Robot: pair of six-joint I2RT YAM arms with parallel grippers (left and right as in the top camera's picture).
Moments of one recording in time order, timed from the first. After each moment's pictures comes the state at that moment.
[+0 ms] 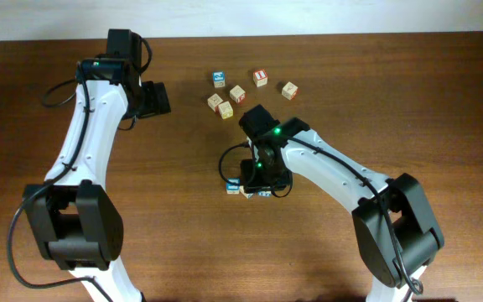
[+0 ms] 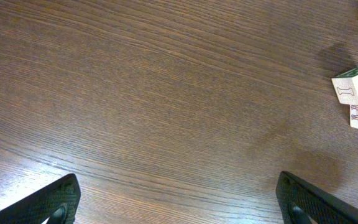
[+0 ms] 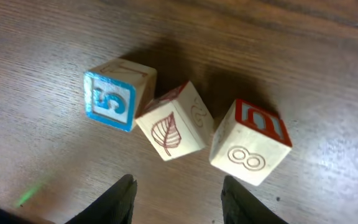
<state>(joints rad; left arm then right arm) -0.05 1.96 1.77 -1.07 -0.13 -0.29 0.59 1.94 1.40 -0.95 -0.27 0.43</state>
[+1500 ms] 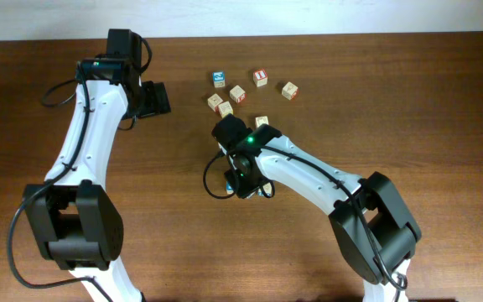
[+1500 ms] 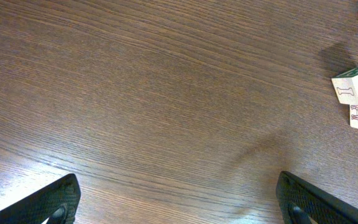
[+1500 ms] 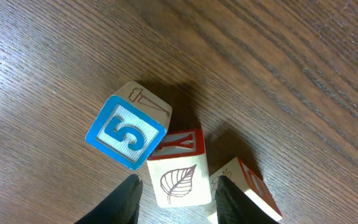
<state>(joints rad) -0.05 1.96 1.77 -1.07 -0.13 -0.29 0.71 2.02 1.48 -0.93 -0.03 0.13</state>
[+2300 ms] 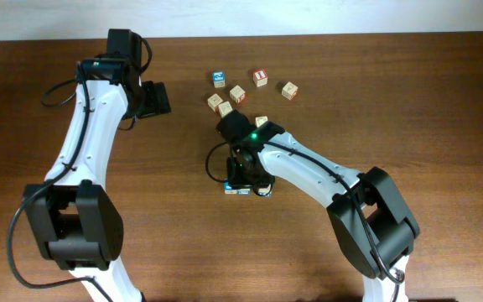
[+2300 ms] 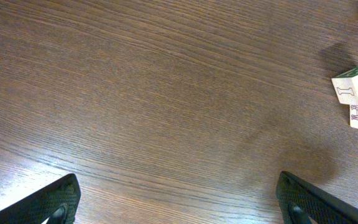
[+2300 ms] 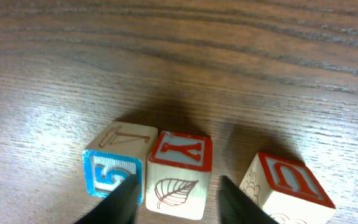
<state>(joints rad) -0.05 1.96 1.77 -1.07 -0.13 -0.29 0.67 2.04 1.48 -0.88 -0.11 0.60</state>
